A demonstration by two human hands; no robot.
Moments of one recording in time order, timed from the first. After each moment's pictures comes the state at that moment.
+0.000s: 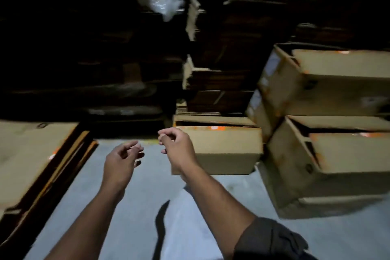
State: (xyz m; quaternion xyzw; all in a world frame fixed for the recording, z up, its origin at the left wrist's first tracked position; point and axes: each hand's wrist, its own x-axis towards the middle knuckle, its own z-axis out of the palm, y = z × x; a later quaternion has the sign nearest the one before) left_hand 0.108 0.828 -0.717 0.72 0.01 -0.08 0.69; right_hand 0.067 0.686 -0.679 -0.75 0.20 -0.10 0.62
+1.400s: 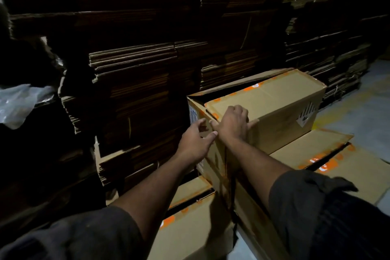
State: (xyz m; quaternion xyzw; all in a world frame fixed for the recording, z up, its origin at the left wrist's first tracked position) left_hand 0.196 0.317 -0.570 0.73 -0.41 -0.22 0.50; right_hand 0.151 0.176 -0.592 -0.80 0.51 -0.29 0.11
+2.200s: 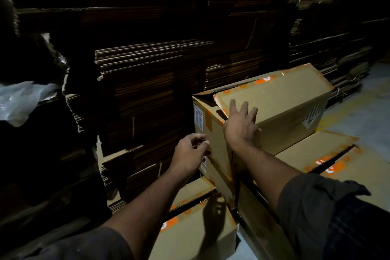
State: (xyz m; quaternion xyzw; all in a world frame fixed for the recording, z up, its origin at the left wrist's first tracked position) left_hand 0.218 0.338 -0.600 0.72 -0.36 -0.24 0.55; right_hand 0.155 0.181 -0.591 -0.81 0.53 -0.25 0.05
